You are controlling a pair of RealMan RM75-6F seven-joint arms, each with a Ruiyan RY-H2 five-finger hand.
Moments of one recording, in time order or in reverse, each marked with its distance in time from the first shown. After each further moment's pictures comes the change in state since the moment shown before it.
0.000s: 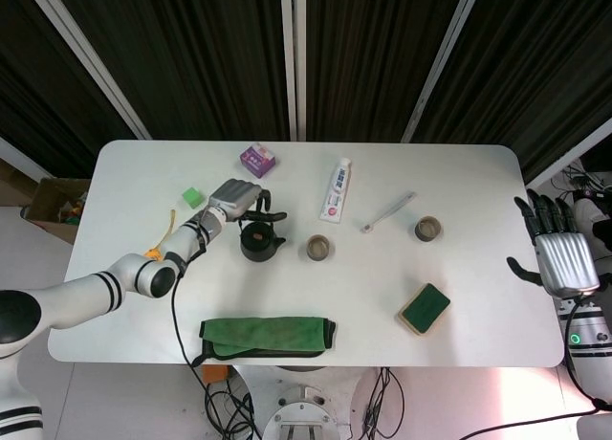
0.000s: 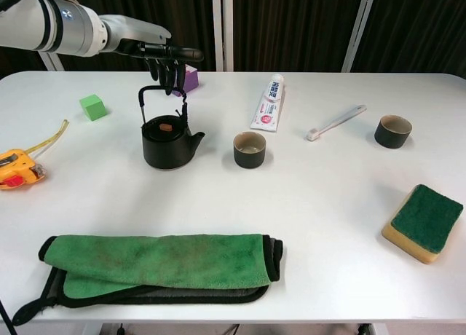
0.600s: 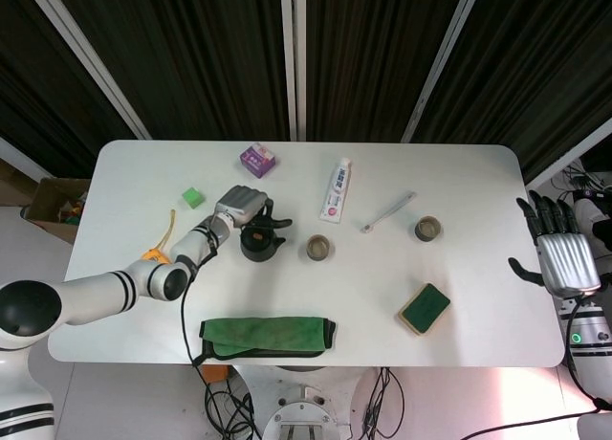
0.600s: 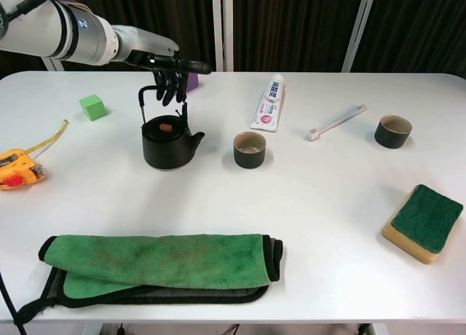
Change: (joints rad) left arm -0.104 -0.006 0.109 -0.052 -0.217 0.040 0.112; right arm -0.002 -0.012 -0.001 0.024 0.006 -0.011 0.019
